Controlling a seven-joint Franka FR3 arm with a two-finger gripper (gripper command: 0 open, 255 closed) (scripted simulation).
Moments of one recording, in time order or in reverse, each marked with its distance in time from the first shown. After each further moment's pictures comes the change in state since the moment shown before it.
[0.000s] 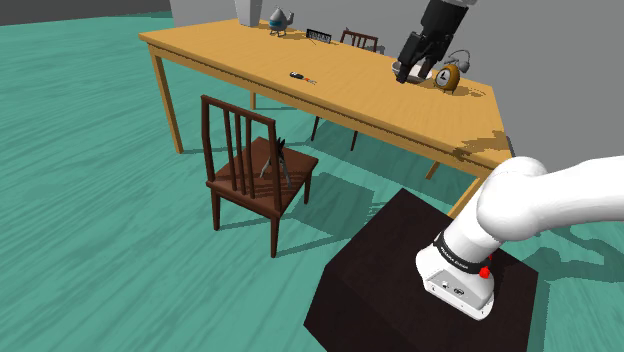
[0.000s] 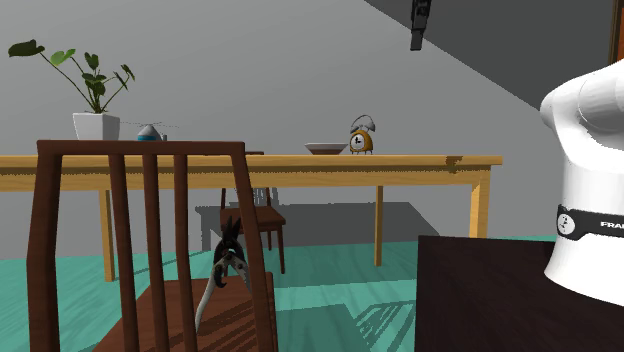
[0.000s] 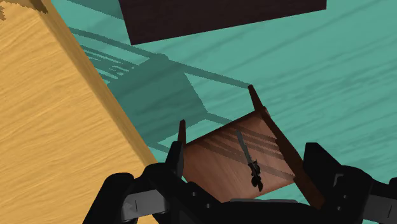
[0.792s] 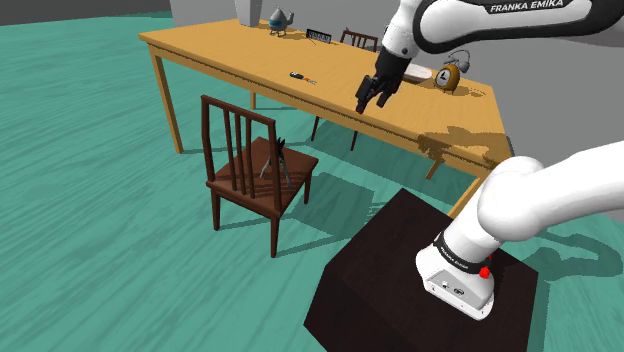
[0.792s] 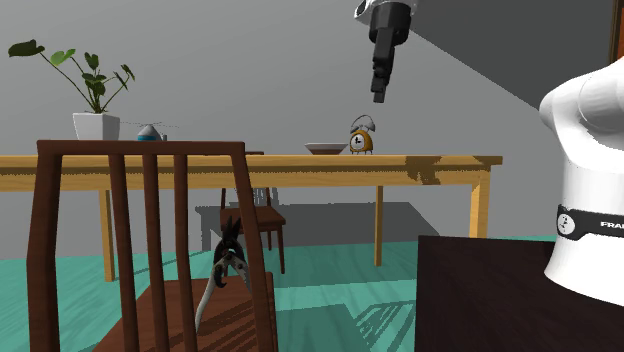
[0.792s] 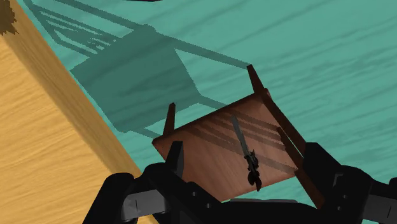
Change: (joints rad) arm 0.020 0.156 0.005 -0.205 0.003 0.426 0.003
